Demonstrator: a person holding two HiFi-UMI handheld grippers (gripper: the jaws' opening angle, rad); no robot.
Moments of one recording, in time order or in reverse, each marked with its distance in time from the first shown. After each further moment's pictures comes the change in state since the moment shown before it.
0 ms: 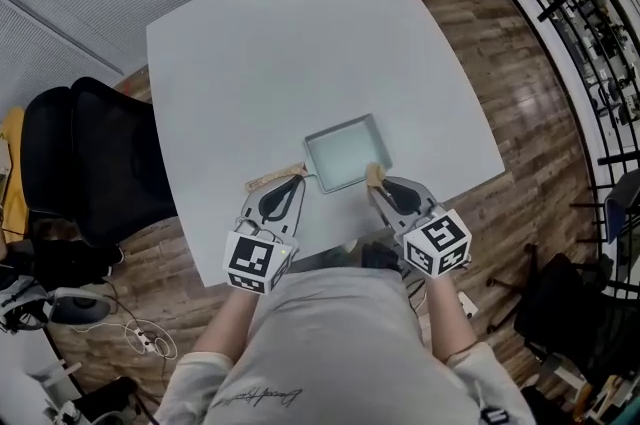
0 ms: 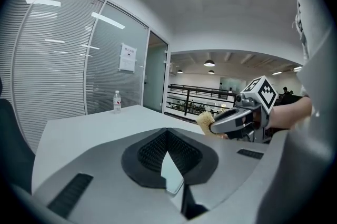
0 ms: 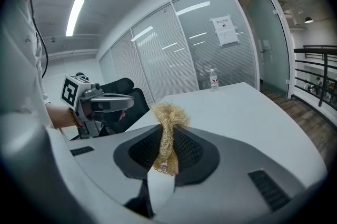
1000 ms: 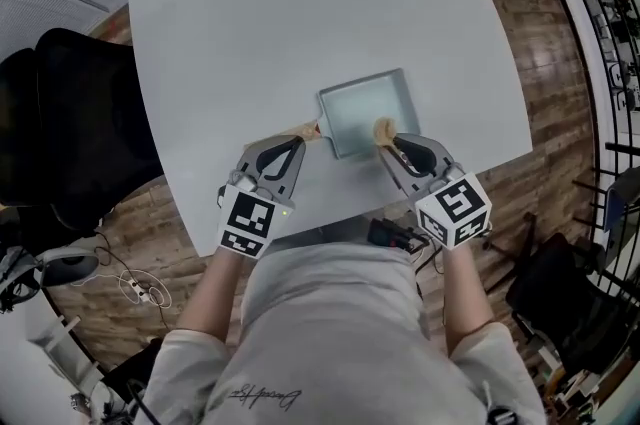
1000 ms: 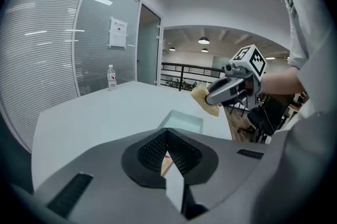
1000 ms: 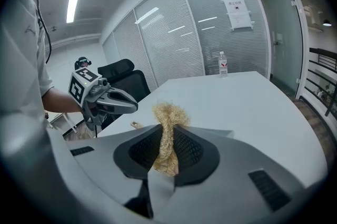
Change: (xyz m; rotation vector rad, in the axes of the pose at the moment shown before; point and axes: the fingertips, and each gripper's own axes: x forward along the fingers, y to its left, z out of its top) left arm 0.021 0.040 -0.086 0.075 0.259 -0.084; right arm 0.057 -0.008 -0.025 -0.073 0.177 0.056
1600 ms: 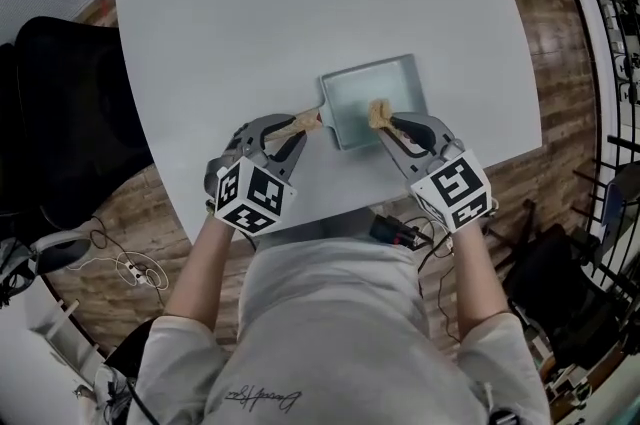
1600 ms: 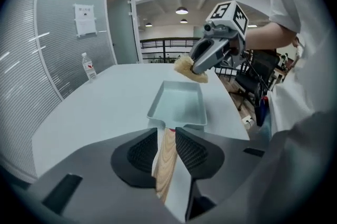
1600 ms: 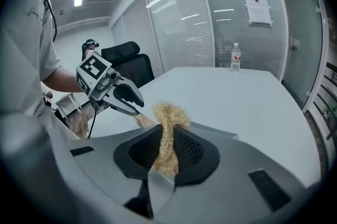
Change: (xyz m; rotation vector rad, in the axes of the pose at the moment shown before) left arm 0.031 0.006 -0.054 0.257 0.285 -0.102; right arm 0.032 -0.009 -0.011 -0.137 0.136 0.051
